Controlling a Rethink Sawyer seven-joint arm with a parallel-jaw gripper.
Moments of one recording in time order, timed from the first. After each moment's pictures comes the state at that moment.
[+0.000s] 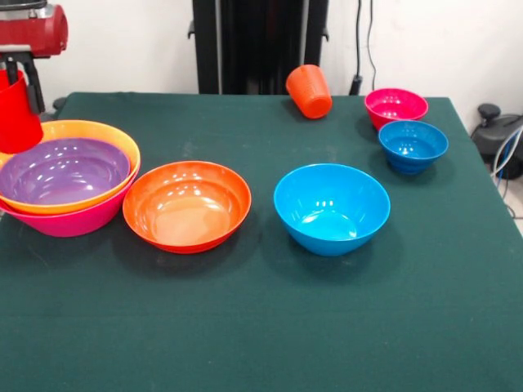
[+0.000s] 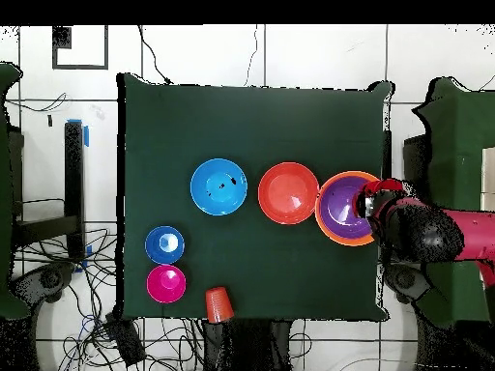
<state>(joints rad) -1.29 -0.71 0.95 1.75 -0.79 0.75 1.65</state>
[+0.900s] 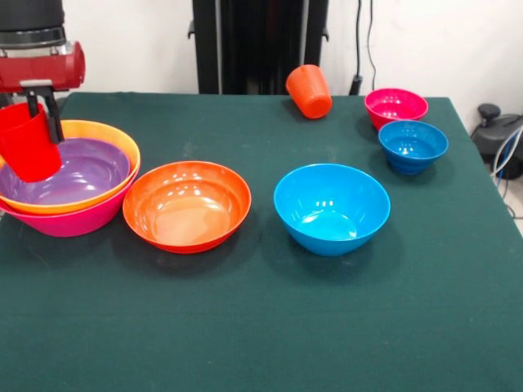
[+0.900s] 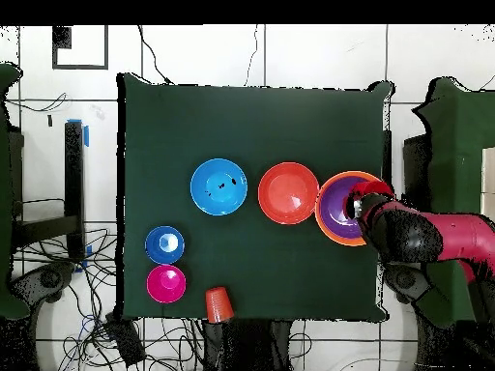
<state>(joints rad) -1.29 -0.61 0.93 1.75 -0.88 0.68 1.65</state>
